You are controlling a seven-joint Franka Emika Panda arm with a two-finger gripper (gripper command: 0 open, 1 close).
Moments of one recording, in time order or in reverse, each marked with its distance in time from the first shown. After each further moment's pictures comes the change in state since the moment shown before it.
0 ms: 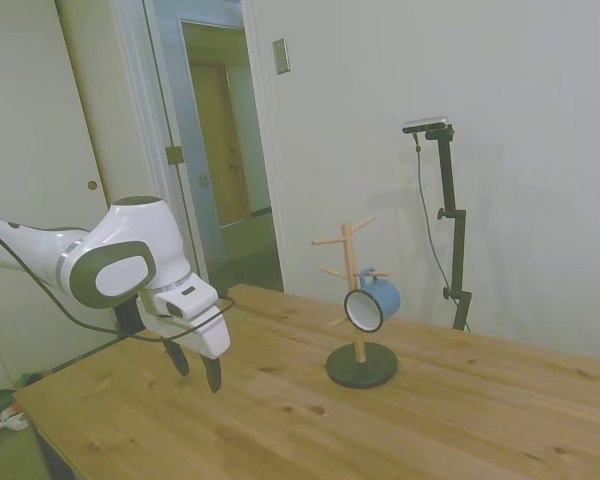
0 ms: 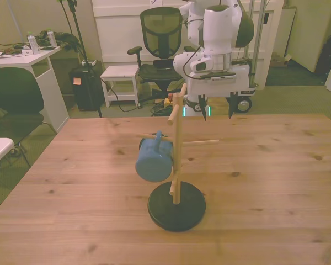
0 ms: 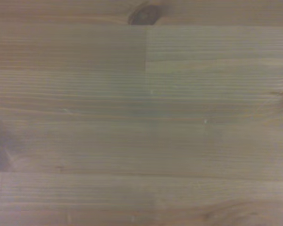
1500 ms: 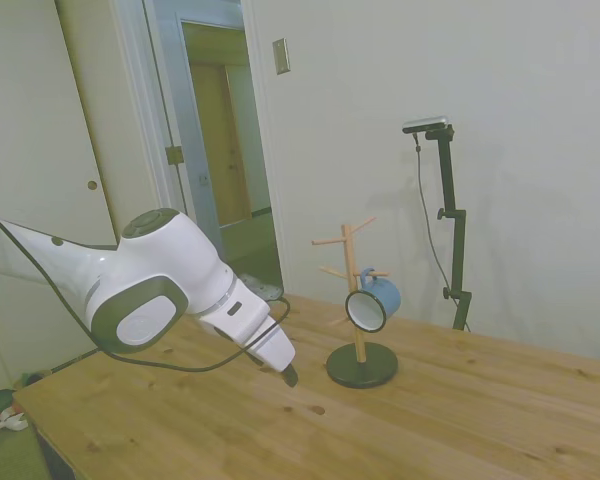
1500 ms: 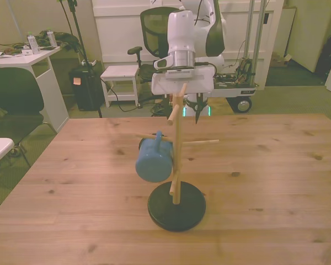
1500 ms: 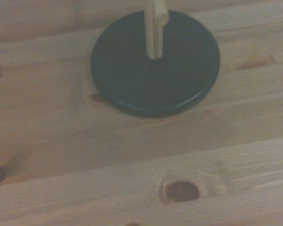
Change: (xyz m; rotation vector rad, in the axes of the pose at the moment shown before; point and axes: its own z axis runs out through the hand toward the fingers) arm 0.099 0.080 -0.012 0.227 0.302 0.178
